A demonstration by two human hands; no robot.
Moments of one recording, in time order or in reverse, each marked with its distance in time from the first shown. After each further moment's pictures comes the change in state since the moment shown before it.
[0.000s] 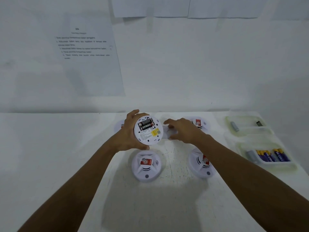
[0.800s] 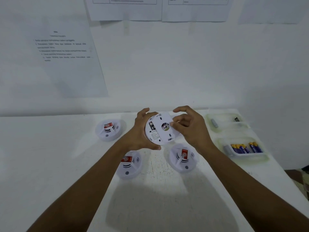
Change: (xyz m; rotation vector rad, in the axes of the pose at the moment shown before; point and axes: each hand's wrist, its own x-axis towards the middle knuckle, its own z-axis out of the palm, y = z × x) left_hand 0.026 0.064 0.071 -0.042 -0.038 0.087; right_hand -0.103 -0.014 -0.045 0.902 0.572 0.092
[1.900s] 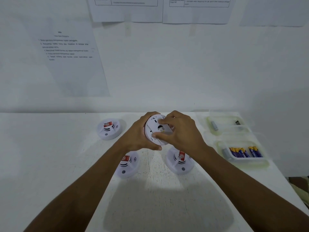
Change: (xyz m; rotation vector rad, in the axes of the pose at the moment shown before) left_hand -0.004 0.026 0.005 -0.122 0.045 0.023; right_hand 0.000 -0.012 0.013 -0.694 -0.150 -0.238
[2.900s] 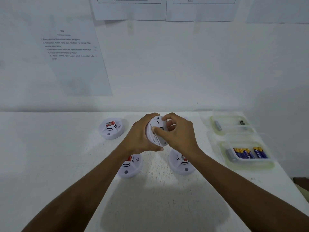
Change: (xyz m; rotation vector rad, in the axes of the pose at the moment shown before) left_hand -0.007 -0.009 0.004 0.161 0.085 -0.004; right_hand 0.004 -0.009 0.025 0.250 0.116 0.313
